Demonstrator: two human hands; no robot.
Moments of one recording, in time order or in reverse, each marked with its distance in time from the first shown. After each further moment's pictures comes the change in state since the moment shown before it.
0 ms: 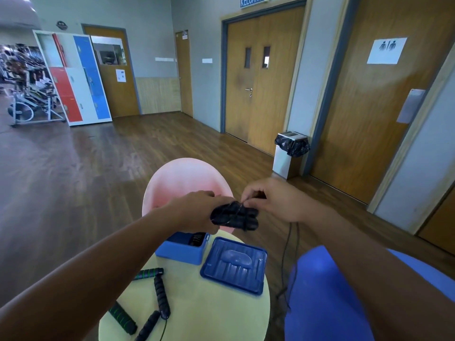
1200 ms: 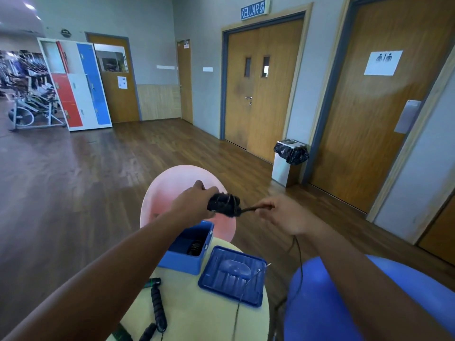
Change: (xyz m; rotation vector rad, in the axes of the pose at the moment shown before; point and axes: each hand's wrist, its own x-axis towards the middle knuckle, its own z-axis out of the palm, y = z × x) left_hand 0.036 -0.031 0.011 0.008 0.210 -0.265; right_hand -0.004 0.022 0.007 0.130 0.061 0.271
